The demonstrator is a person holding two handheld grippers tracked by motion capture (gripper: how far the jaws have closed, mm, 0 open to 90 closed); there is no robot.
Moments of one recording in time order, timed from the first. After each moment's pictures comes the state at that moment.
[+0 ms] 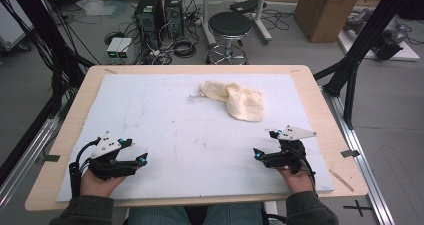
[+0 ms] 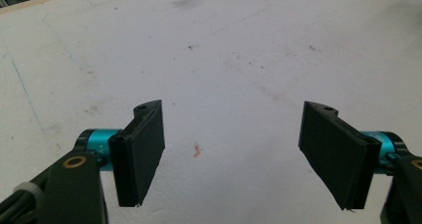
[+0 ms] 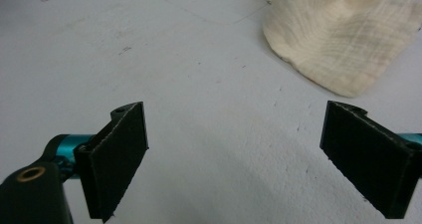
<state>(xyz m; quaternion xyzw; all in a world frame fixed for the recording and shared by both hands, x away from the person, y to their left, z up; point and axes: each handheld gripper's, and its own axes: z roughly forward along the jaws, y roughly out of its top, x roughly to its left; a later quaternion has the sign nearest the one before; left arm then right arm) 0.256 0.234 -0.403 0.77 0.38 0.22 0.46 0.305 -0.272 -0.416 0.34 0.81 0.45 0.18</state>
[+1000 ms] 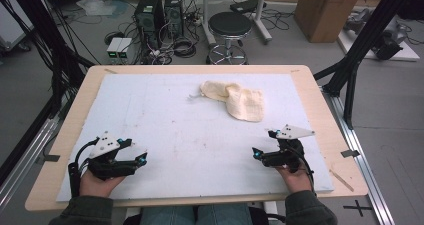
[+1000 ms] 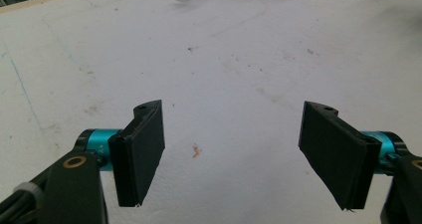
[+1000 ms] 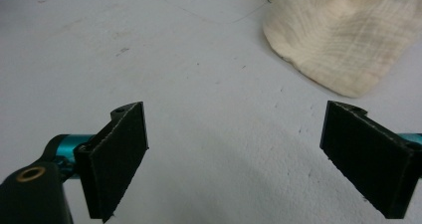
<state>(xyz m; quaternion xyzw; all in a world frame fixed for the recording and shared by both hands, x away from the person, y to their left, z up) 0.255 0.237 -0.402 0.77 0.38 0.22 0.46 0.309 -0.269 -0.418 0.34 0.81 0.45 0.18</state>
